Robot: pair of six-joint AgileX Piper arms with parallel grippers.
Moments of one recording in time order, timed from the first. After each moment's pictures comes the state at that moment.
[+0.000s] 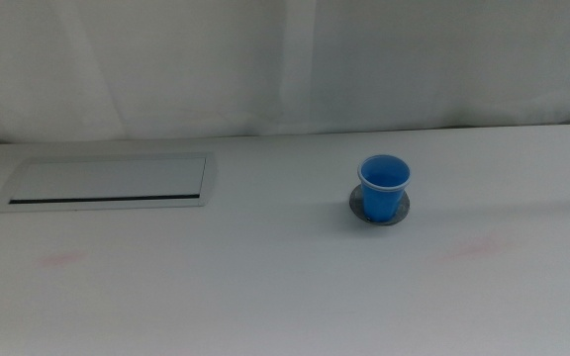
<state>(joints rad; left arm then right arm) -0.09 0.32 -0.46 0.28 0.28 -0.25 0.18 0.20 0.00 -0.30 -0.01 0.24</state>
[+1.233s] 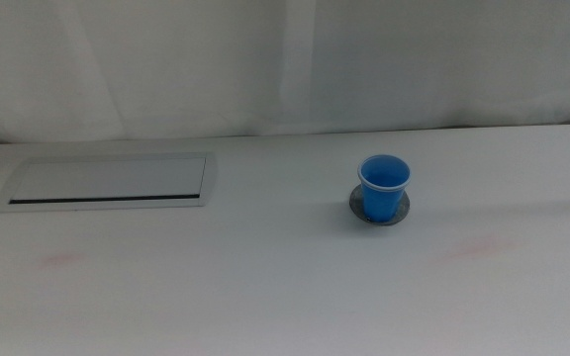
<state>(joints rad) -0.09 0.00 0.00 0.18 0.10 -0.25 0.18 0.20 0.00 -0.30 -0.01 0.24</state>
